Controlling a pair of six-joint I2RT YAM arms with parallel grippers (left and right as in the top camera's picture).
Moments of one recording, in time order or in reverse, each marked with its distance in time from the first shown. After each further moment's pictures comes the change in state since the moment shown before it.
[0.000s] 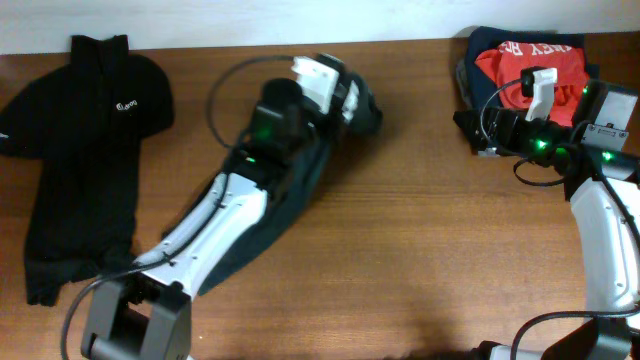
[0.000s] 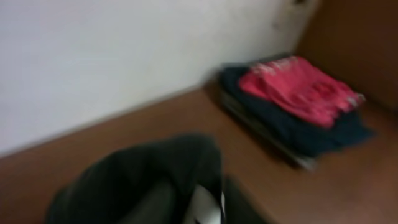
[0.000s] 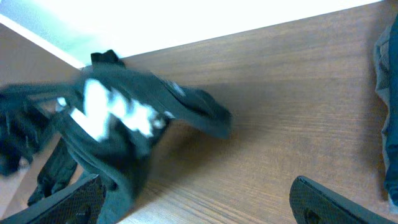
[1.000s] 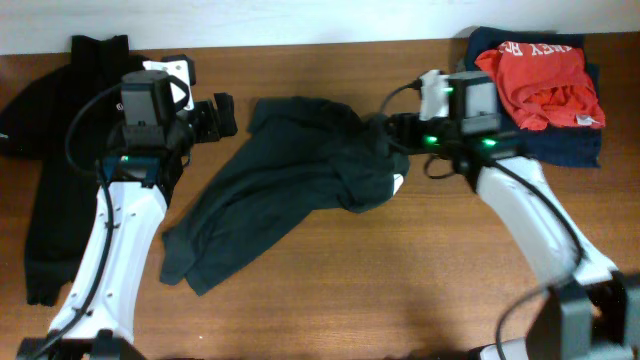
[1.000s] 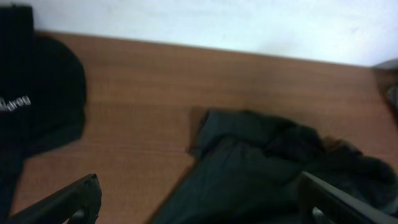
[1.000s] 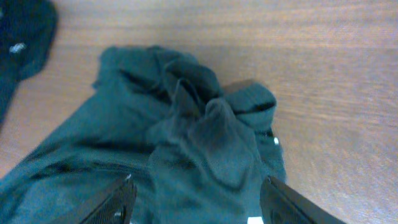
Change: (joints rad) left arm 0.465 -0.194 0.017 -0.540 -0.087 -0.083; right arm 0.475 0.159 0.005 0.133 0.566 0.174
